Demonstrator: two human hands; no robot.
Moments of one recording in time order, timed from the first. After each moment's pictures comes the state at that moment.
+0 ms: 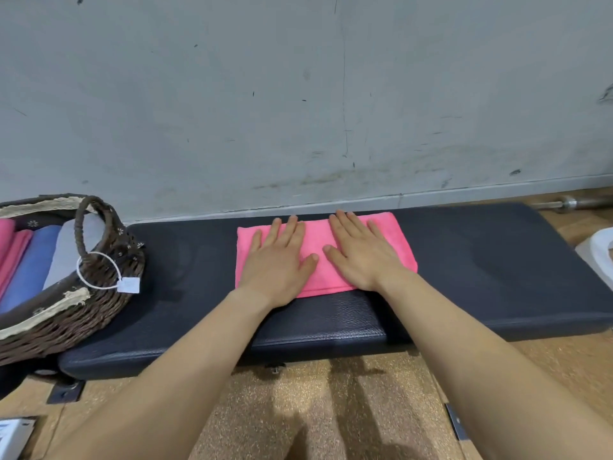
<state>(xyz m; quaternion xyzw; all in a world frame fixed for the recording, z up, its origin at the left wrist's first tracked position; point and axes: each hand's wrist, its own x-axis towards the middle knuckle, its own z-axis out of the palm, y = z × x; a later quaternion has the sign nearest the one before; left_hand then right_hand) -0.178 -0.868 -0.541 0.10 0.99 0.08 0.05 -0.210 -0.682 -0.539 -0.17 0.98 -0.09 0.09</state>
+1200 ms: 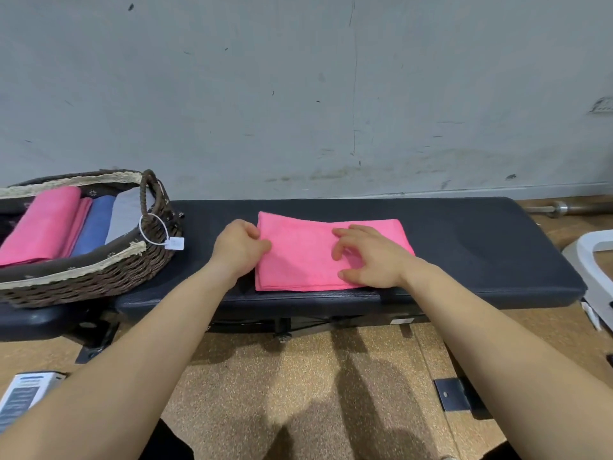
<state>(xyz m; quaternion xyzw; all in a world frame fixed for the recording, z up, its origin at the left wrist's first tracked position) -0.118 -0.932 -0.495 -0.18 0.88 0.45 0.03 -0.148 -0.666 -0.513 -0.28 0.93 -0.18 0.12</state>
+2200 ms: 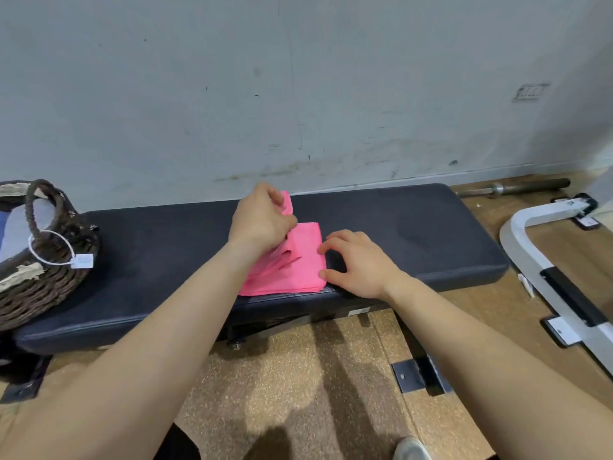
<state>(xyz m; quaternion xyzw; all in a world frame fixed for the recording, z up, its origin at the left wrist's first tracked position) -0.159 -0.796 -0.467 -0.06 0.91 0.41 -0.01 -0.121 -0.593 -0.521 -0.17 0.97 -0.18 0.07</state>
